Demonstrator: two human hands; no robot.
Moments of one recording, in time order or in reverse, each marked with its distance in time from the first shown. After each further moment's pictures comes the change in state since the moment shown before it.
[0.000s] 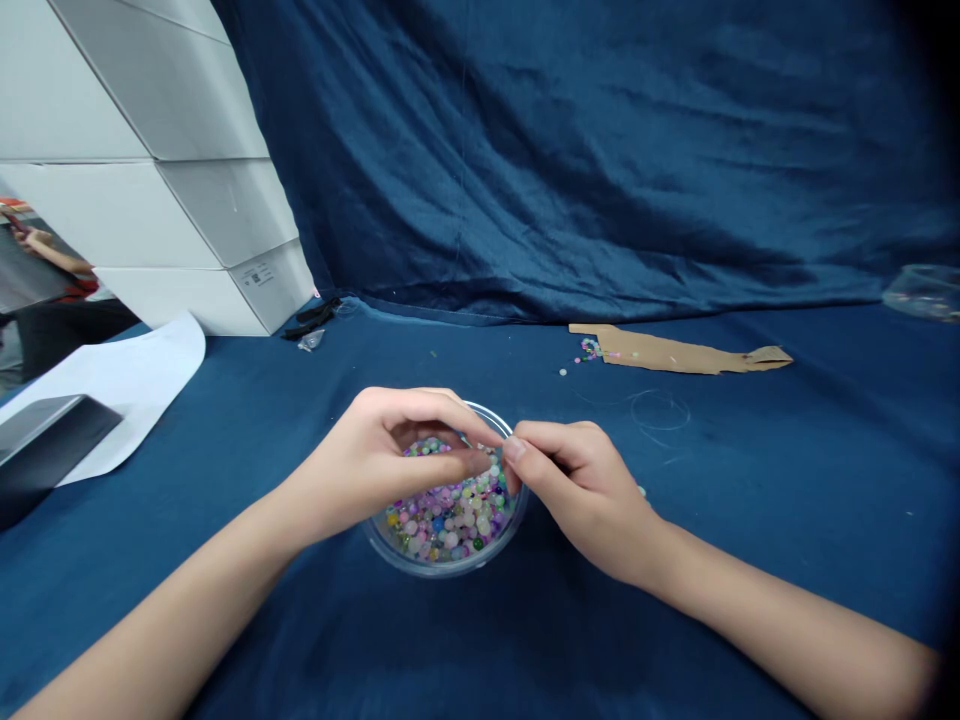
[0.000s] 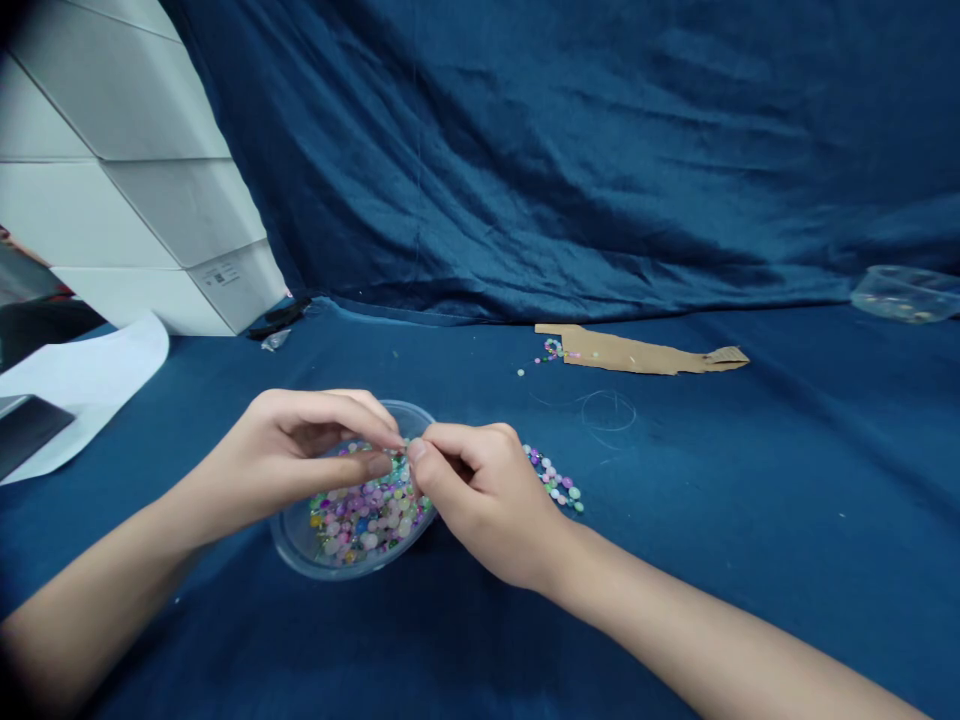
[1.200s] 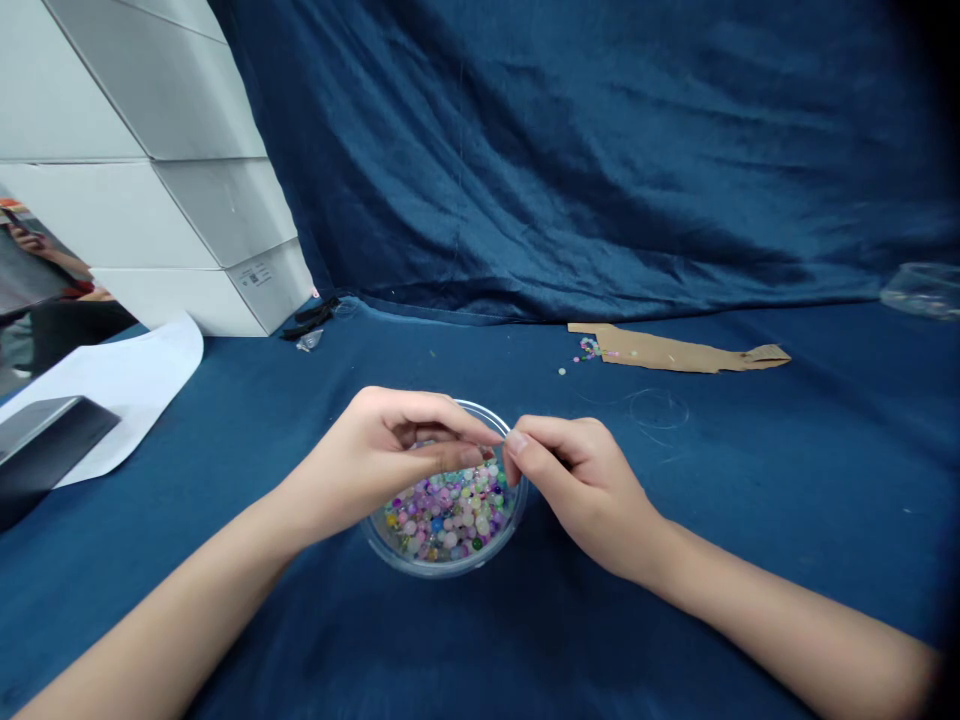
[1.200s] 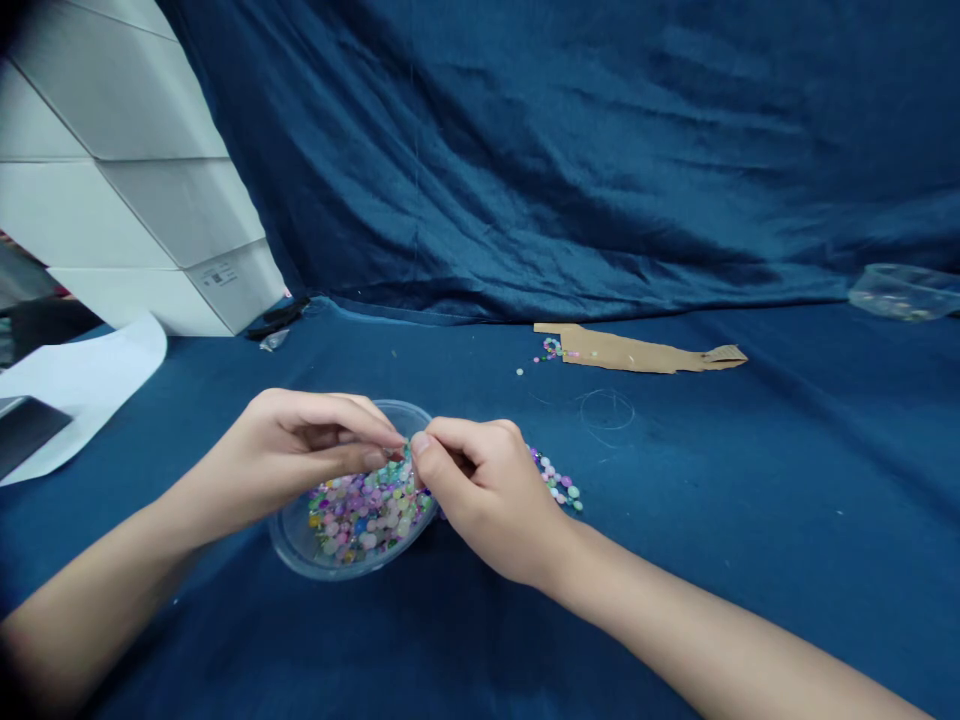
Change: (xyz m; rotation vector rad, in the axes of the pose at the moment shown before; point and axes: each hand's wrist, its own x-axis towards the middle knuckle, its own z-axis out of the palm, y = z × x) left_hand 0.001 -0.003 0.001 -0.083 0.014 -0.050; right_hand 0.000 0.001 -0.001 -0.037 0.044 0.037
